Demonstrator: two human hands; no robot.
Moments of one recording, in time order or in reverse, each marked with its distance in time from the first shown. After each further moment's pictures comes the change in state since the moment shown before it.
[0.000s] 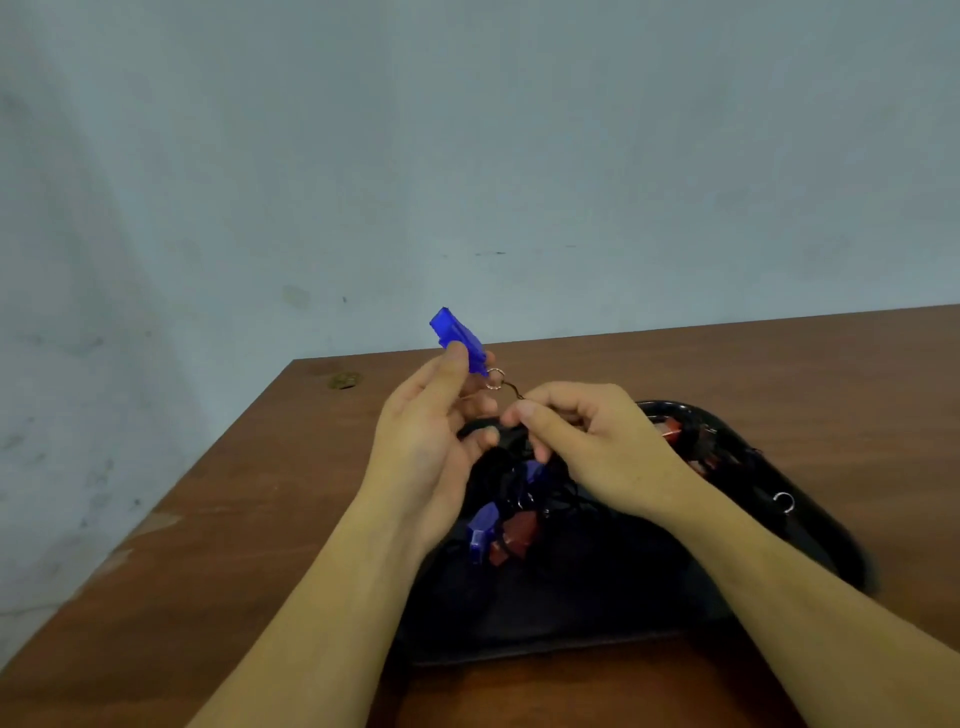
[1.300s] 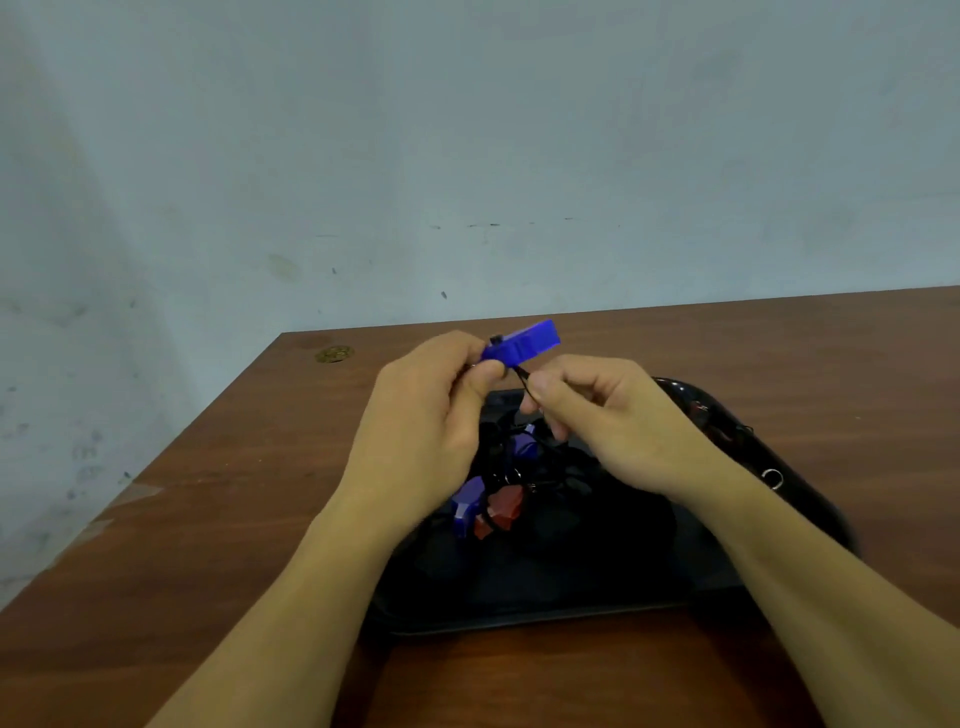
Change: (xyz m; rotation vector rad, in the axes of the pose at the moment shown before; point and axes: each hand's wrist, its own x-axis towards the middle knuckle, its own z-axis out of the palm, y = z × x) left_hand -0.012 -0.002 -0.013 1.146 -0.094 0.715; right_hand -0.012 -0.002 -0.016 -0.028 -0.041 0.027
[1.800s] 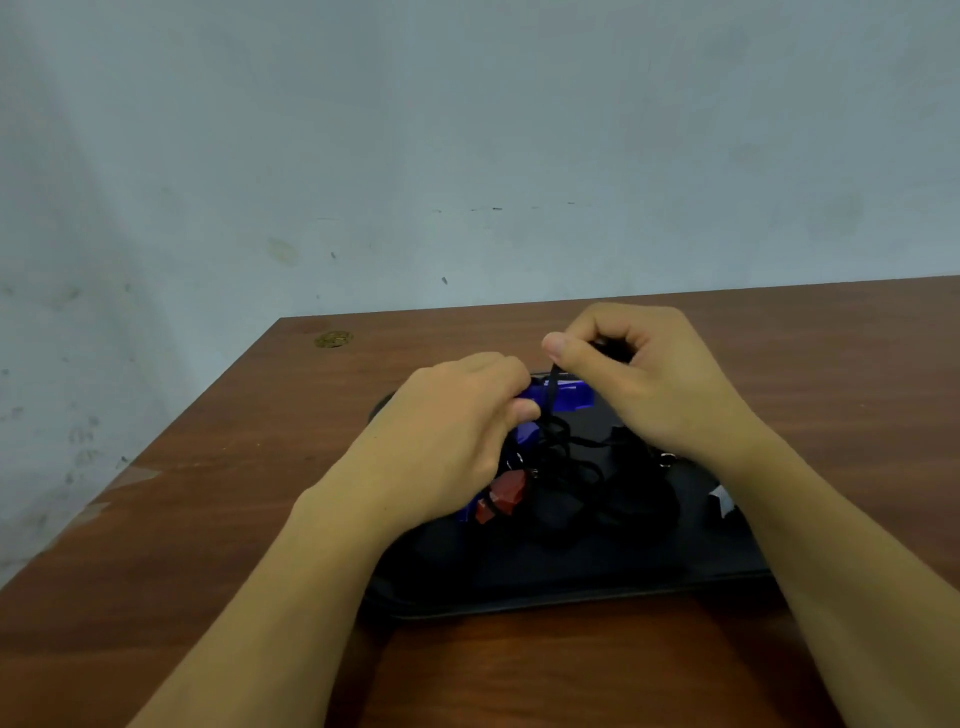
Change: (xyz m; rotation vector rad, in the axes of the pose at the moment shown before) left_hand -0.001 0.011 -0.009 0.221 -0.402 0.169; right_hand 0.007 -0.008 -0.015 -0.134 0.124 -0.113
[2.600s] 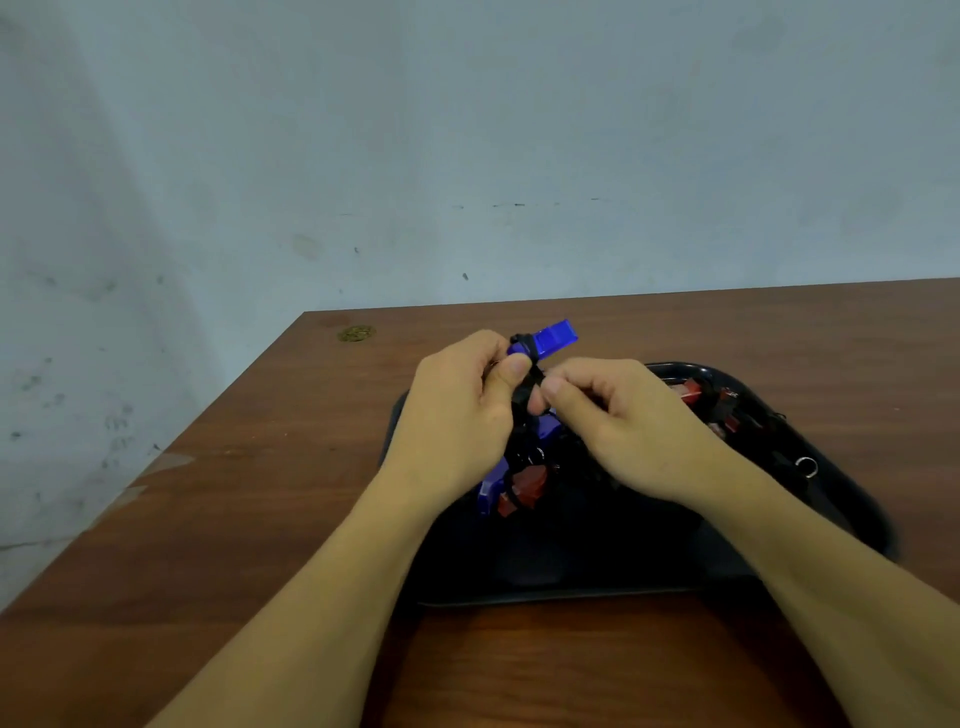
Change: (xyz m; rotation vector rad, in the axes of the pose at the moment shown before) left_hand 0.004 -0.015 0.023 -0.322 0.285 -0.378; right_hand -0.013 0.010 0.030 -0.065 -0.162 0.062
